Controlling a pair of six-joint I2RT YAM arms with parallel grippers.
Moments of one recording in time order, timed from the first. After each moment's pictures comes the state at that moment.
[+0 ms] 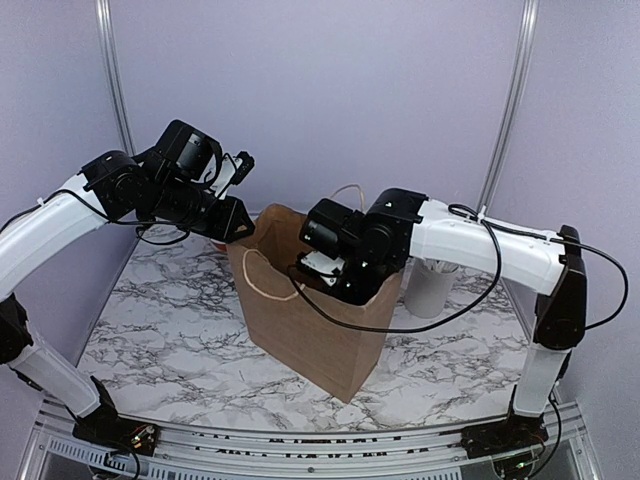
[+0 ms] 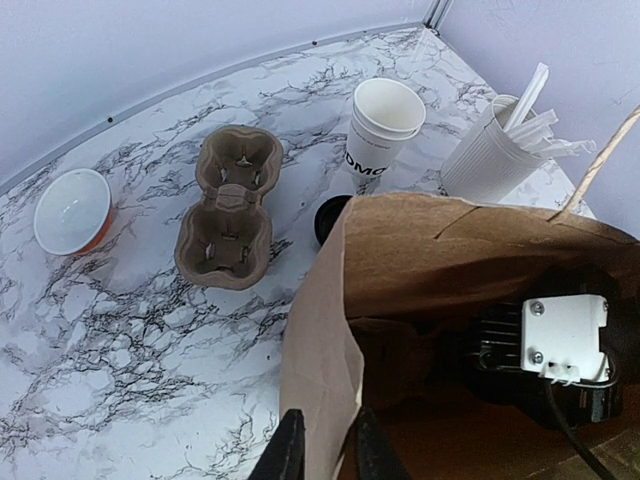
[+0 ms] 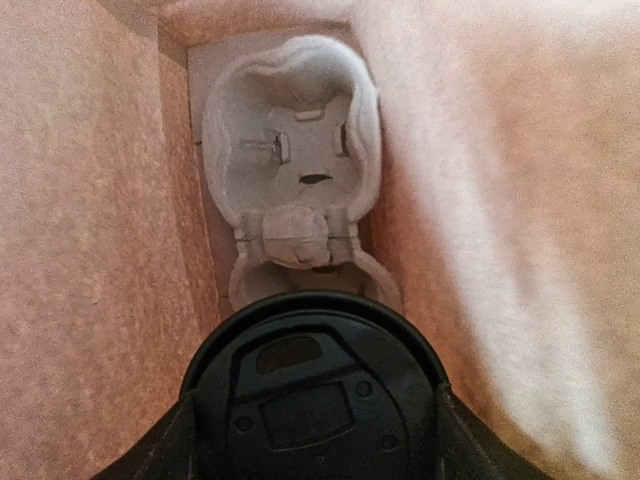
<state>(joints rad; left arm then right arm) -0.79 1.47 1.62 -0.91 -0.03 -0.26 1.07 1.86 1.79 -1.22 0.08 0.24</state>
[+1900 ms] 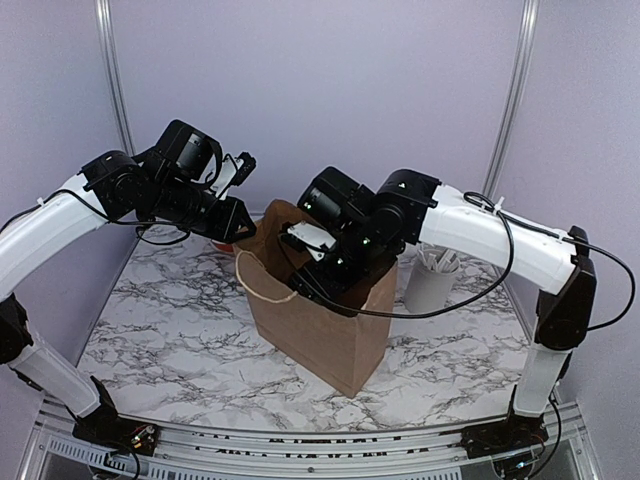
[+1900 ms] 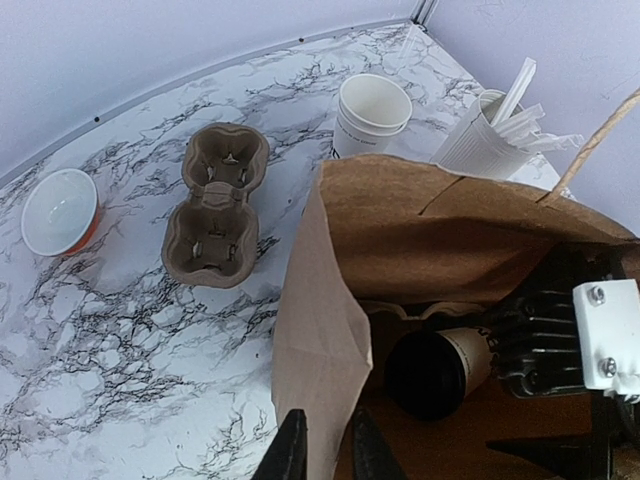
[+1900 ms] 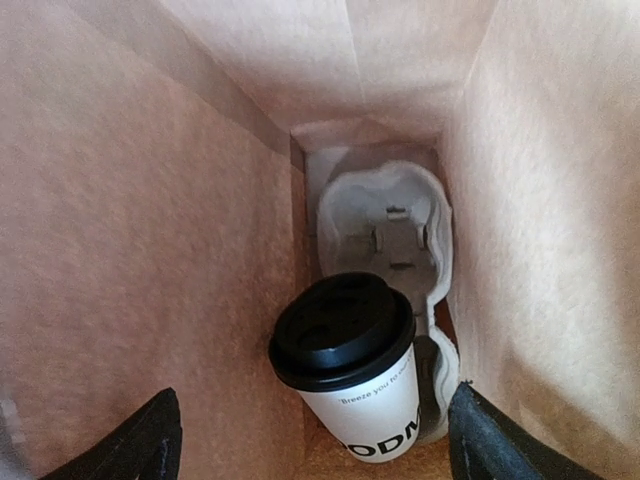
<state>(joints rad) -0.79 1.47 1.62 -0.91 0.00 -0.26 1.08 1.85 1.91 -1.13 -0.02 0.26</state>
